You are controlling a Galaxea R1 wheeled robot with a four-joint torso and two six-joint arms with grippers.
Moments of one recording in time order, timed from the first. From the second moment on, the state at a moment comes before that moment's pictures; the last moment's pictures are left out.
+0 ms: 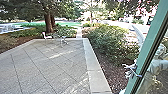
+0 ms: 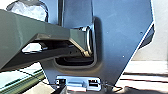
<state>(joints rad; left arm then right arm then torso) 1.54 3.01 -2.66 0.16 0.05 -0.03 -1.57 3.04 -2.68 0.07 -0.05 -0.09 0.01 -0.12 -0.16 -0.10</state>
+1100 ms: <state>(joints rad) 1.54 3.01 -2.66 0.16 0.05 -0.03 -1.58 3.04 -2.68 0.07 -0.06 -0.09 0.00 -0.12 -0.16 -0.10</state>
